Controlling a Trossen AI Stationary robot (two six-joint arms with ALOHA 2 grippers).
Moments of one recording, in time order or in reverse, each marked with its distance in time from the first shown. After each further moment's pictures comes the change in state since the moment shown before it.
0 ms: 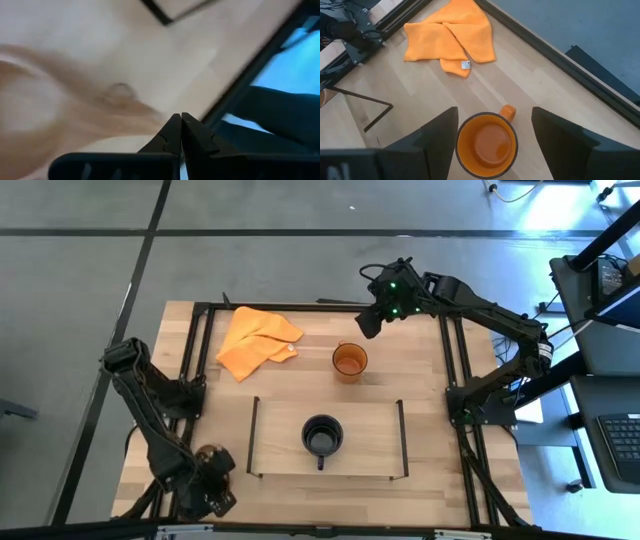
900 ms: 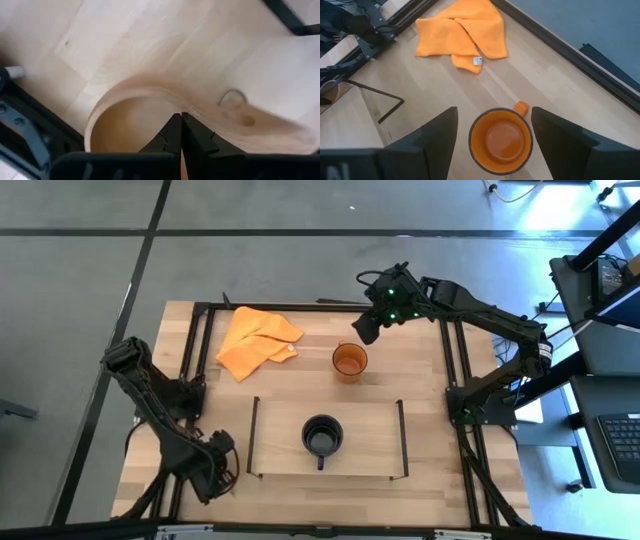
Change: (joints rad) left arm 0.090 -0.003 -0.052 -0.299 0.141 0.108; right arm 0.051 0.000 0.000 0.005 -0.002 0.034
